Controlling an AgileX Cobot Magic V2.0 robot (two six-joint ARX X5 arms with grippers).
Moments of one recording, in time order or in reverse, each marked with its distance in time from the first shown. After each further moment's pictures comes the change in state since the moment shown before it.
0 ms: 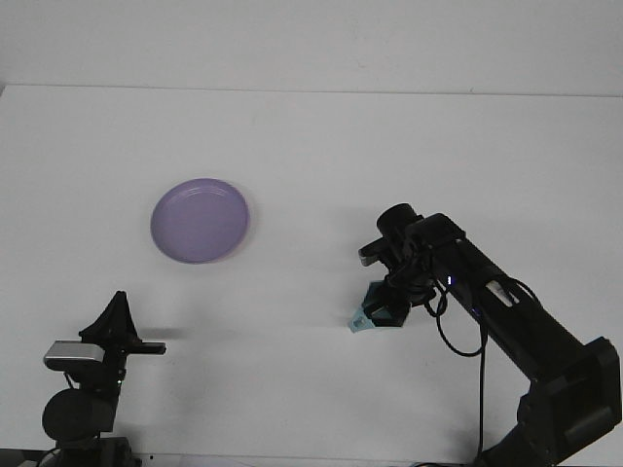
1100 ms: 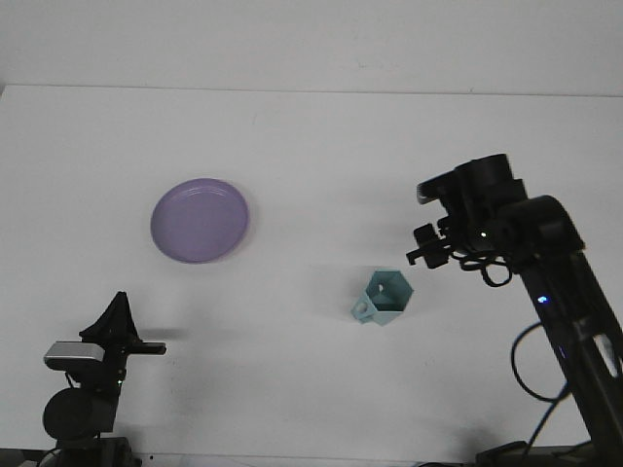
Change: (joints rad) left arm 0.000 0.000 0.000 -0.012 0.000 -0.023; right arm -0.176 -0.235 0.316 -0.035 0.050 -0.031
